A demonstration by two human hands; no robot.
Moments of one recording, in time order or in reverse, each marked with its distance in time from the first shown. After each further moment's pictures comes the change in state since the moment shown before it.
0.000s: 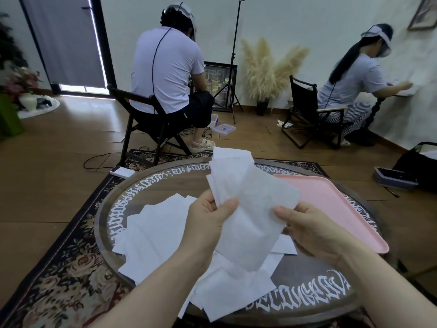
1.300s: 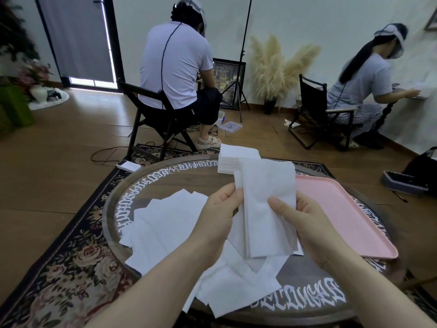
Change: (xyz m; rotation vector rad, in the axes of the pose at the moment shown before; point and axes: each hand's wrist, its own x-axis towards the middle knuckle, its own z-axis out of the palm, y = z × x) left_hand -0.002 0.014 0.007 -0.026 -0.171 -0.084; right_hand 0.008 0.010 0.022 -0.088 0.178 -0.135
